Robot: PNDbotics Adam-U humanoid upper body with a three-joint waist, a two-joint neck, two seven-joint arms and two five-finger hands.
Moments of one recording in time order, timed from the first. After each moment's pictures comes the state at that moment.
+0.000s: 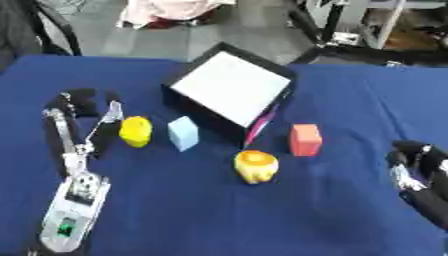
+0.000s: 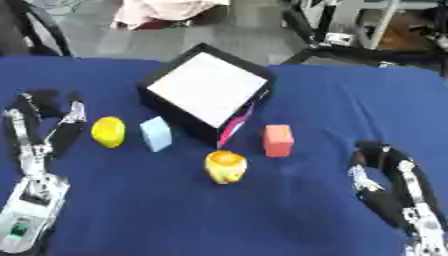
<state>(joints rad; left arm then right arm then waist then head) -0.16 0.16 -0.07 -1.74 -0.29 0.12 0.64 0.05 -0.21 0.02 -1.79 0.22 -0.16 0.03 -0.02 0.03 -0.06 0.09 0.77</state>
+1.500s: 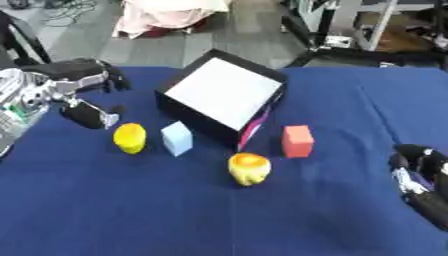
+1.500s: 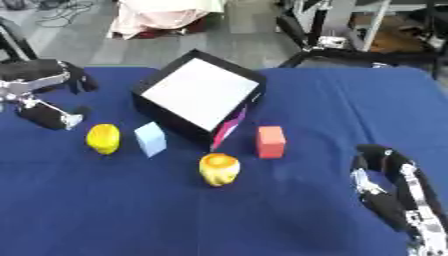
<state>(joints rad) -0.60 0.86 -0.42 -1.64 -0.61 0.19 -0.74 0.05 -0.22 0.02 -1.78 0.23 -0.15 0.03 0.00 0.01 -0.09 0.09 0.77</state>
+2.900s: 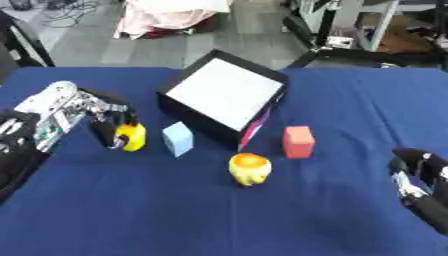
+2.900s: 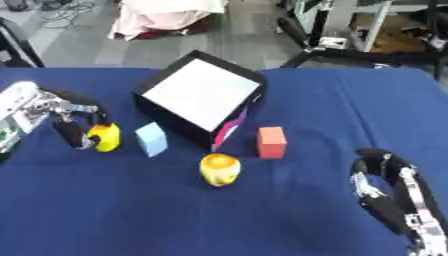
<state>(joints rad) -0.71 0.66 -0.47 -1.18 -0.83 0.05 -0.77 0.06 -0.22 0.02 -1.77 0.23 -0.16 0.03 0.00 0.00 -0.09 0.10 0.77</state>
